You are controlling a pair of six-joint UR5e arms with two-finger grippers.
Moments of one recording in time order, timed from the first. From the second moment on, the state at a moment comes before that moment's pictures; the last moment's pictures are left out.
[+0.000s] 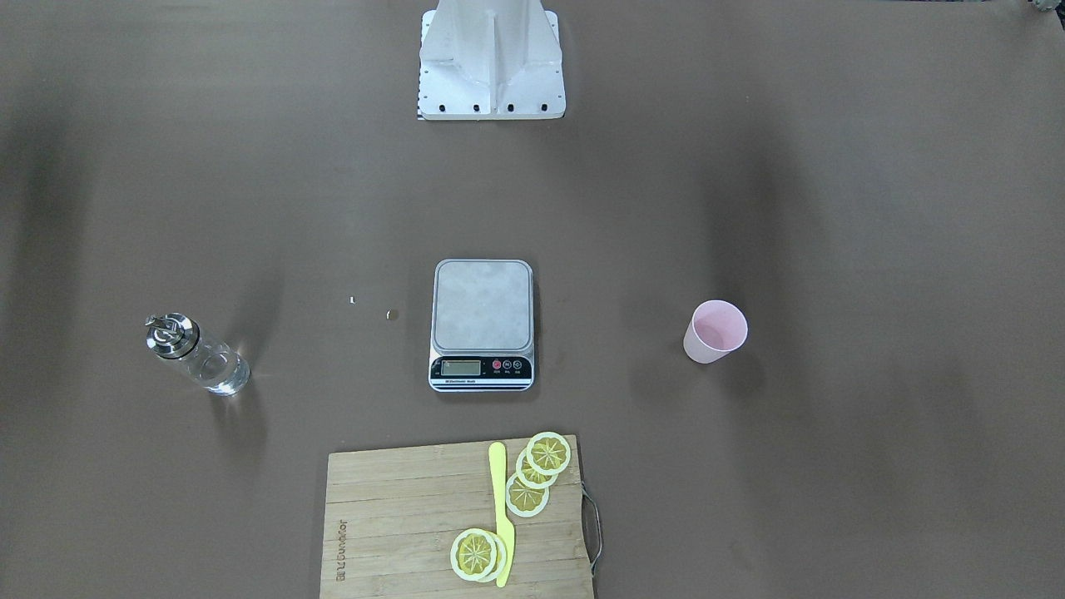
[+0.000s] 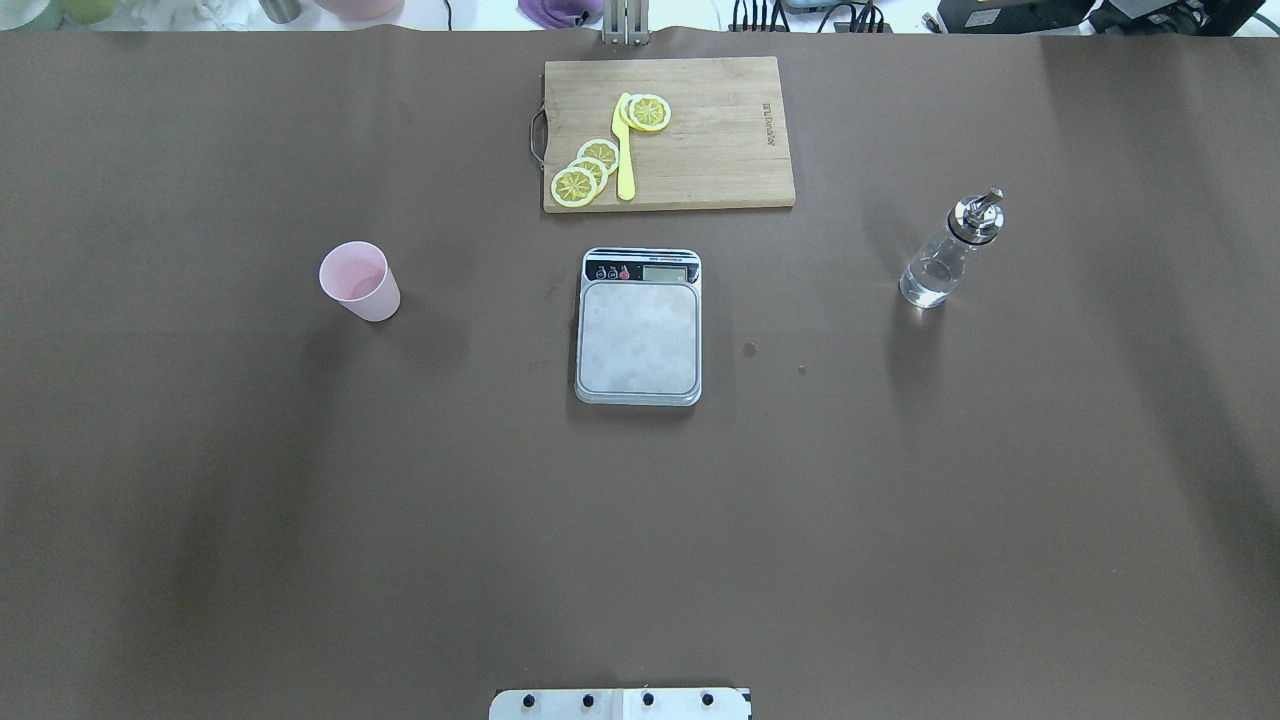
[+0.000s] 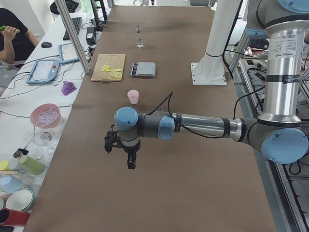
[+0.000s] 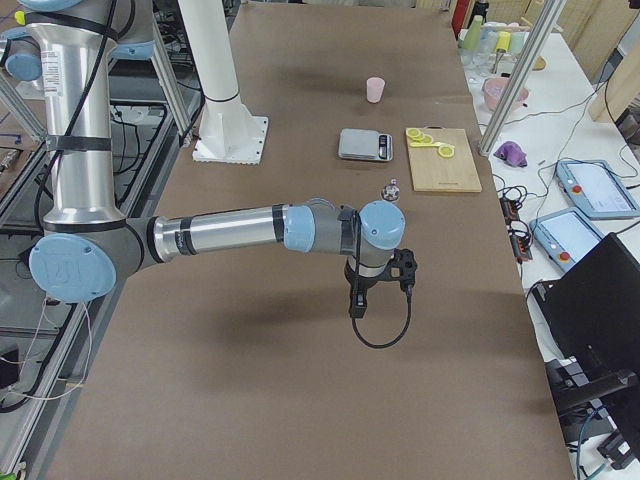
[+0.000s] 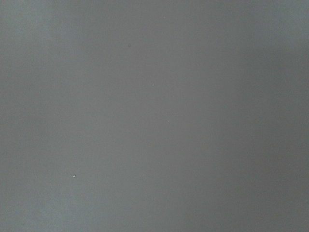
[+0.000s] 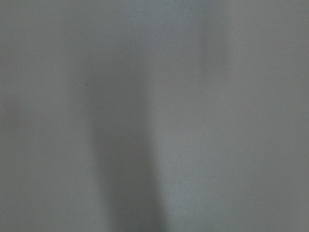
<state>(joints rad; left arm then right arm) -1.55 -1.55 -1.68 -1.55 -2.33 -0.09 1.52 -1.58 1.75 -1.79 2.41 0.01</state>
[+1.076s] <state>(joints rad) -1.54 -1.56 -1.69 -1.57 -2.33 -0.09 1.52 -1.60 1.80 -1.80 2.41 0.01</state>
